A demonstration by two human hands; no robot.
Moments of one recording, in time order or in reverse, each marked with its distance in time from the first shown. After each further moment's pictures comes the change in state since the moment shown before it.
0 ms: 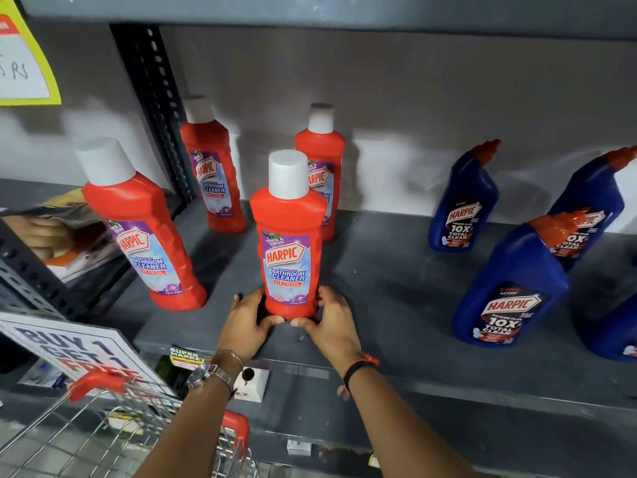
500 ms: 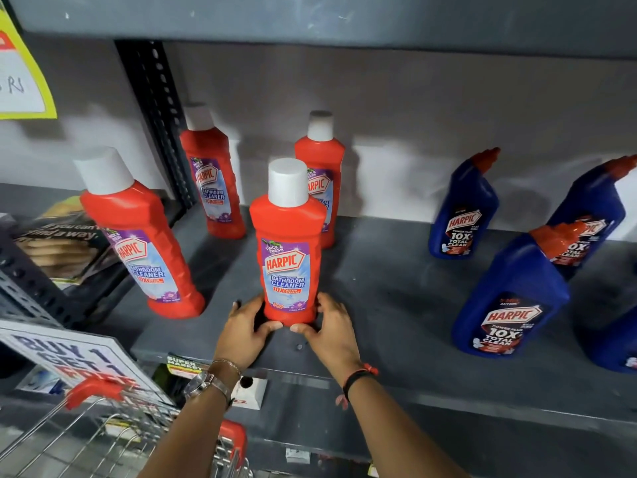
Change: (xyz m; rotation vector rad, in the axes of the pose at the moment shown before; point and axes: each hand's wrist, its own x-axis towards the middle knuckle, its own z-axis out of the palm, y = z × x) left_hand -0.003 0.005 -0.001 0.003 0.028 -0.001; right_hand 0.001 0.002 0.000 0.015 0.029 -0.016
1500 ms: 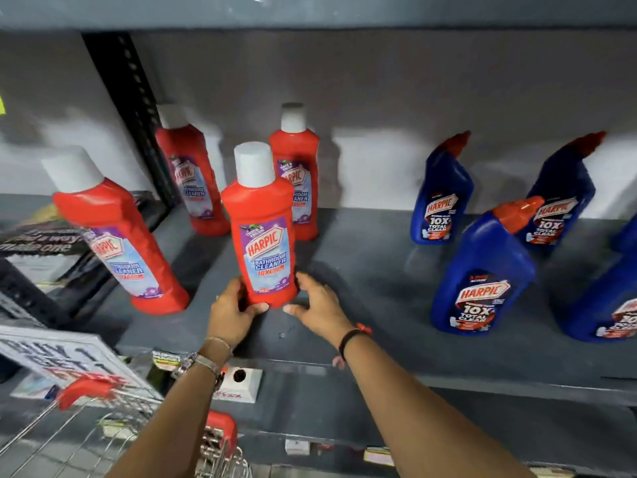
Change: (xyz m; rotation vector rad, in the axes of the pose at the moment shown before) left_hand 0.012 0.009 0.006 -0.146 0.088 -0.134; right_hand 0.022 0.005 -0.017 0.013 -0.201 -0.007
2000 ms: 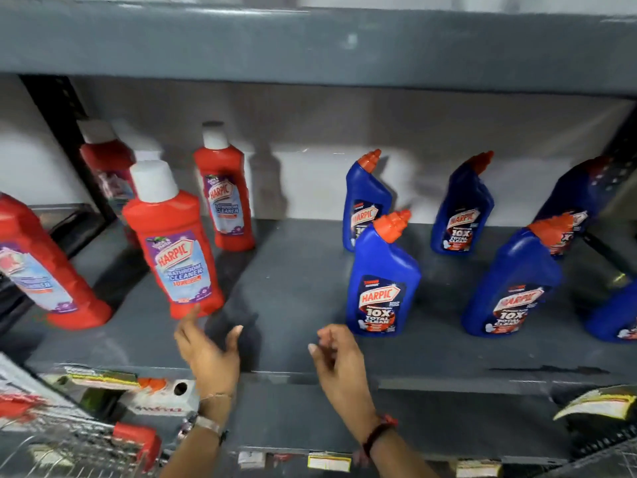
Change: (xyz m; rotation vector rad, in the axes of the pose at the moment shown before) left_hand -0.078 0.057 0.091 -0.149 0.468 0.005; right_hand -0.129 0.069 -0.085 0.213 0.396 -0.013
